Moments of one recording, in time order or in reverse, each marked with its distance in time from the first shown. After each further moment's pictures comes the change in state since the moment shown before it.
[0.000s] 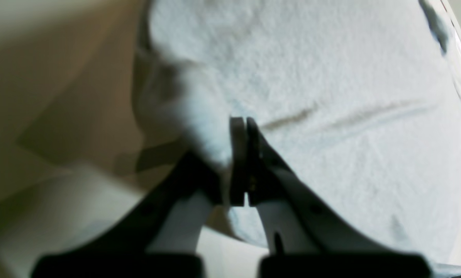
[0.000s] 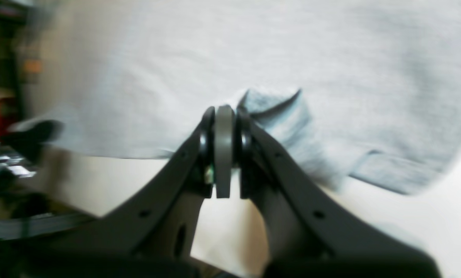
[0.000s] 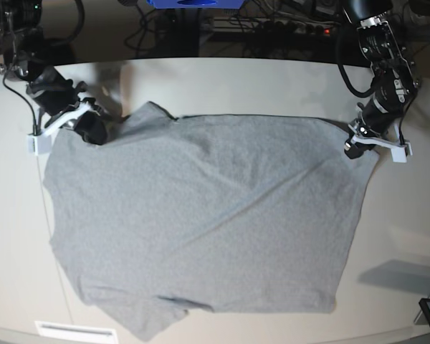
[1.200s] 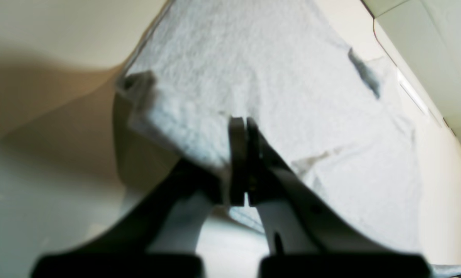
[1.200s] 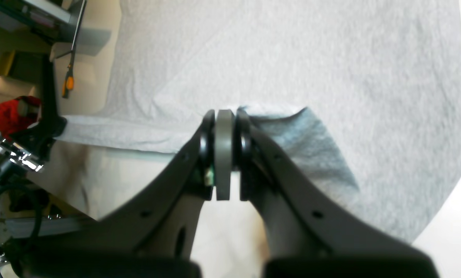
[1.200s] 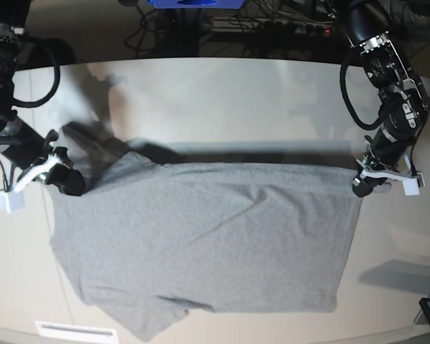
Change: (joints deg) left arm -9.0 0.8 -0.8 4.9 0.2 3.4 3.5; right arm 17.8 -0.7 10.5 -0.4 2.8 0.0 -22.0
